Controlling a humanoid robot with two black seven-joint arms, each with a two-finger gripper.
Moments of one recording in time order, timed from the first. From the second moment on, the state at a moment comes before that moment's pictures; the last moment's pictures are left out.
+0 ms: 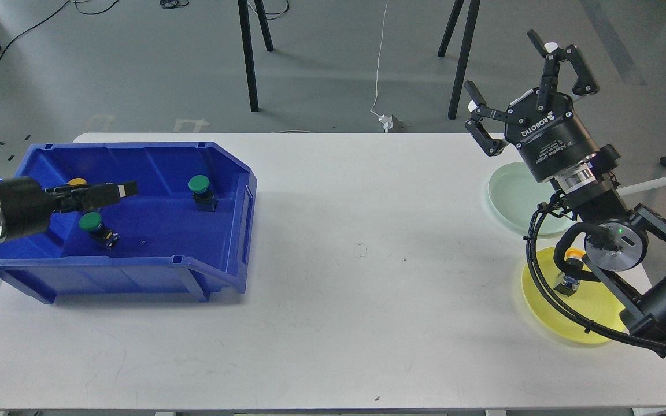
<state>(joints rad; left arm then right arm) -0.92 1.03 -0.01 -1.08 1.24 -0.21 -0.49 0.51 -0.46 0.89 1.27 -0.10 0.38 0.39</state>
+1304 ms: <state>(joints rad) -0.89 0.84 0.04 -0.73 1.39 -0.20 -0.49 0.45 -0.47 0.90 1.28 -0.10 0.38 0.39</state>
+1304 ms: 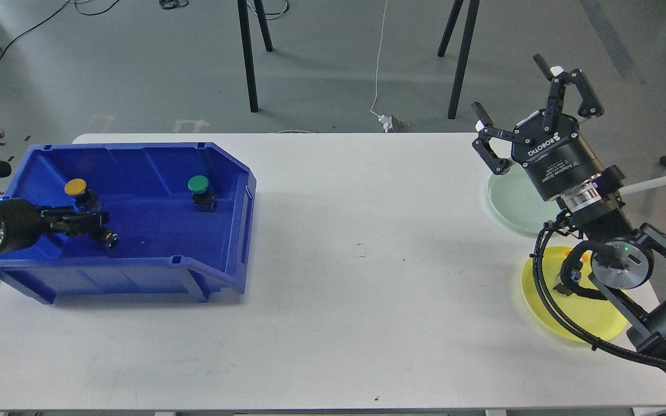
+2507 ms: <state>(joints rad) -0.84 0.76 0.04 -0.61 1.39 -0.21 -0.49 0.43 -0.48 0.91 1.28 -0.10 0.39 0.39</state>
